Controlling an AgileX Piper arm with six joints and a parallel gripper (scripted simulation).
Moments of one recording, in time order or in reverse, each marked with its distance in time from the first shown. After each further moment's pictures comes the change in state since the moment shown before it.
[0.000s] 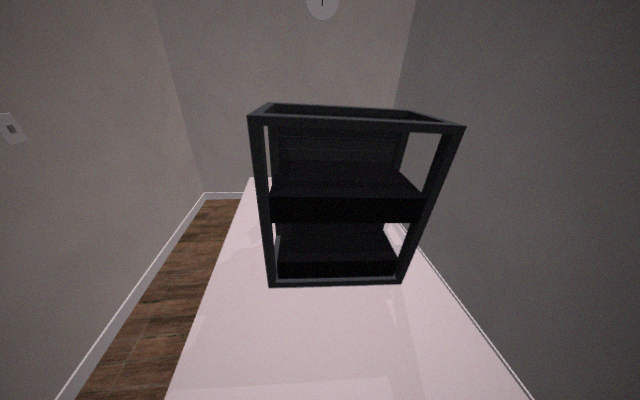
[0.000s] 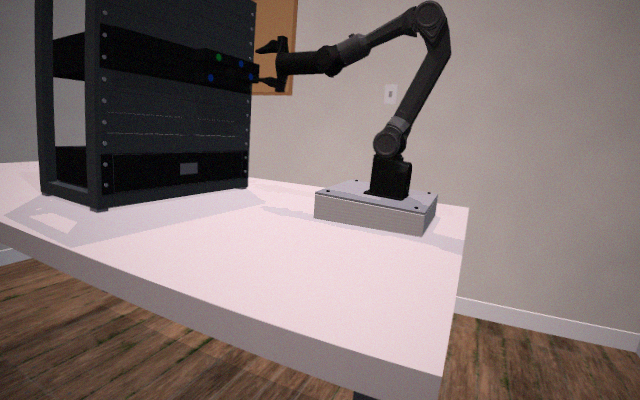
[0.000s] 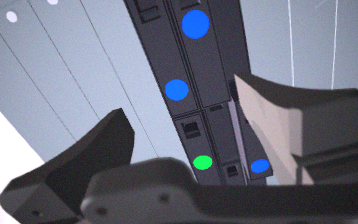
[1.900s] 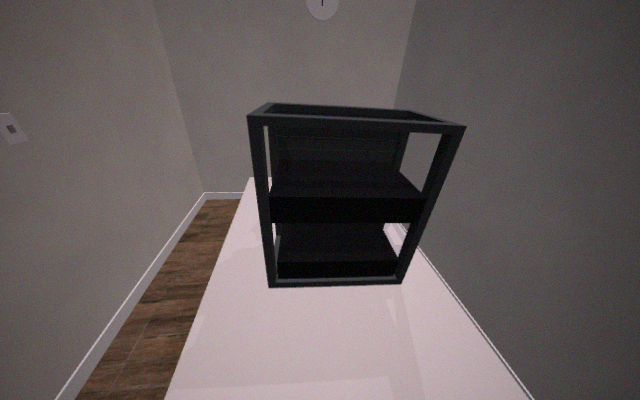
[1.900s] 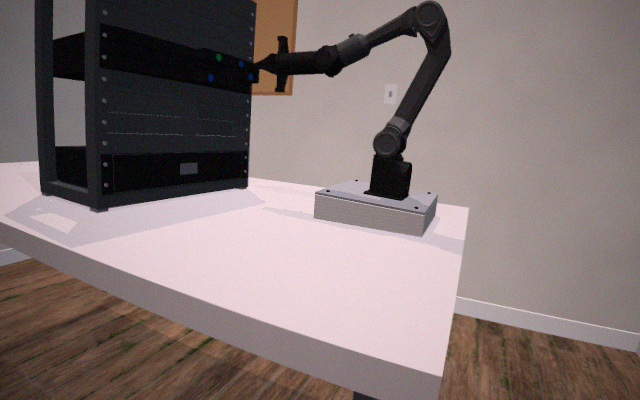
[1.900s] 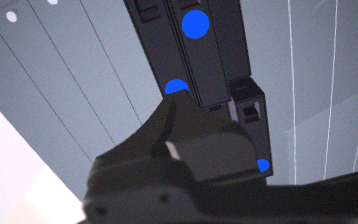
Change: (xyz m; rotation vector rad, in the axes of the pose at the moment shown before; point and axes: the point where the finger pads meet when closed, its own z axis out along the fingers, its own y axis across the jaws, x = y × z) arm 0.000 0.000 0.000 0.000 0.000 0.000
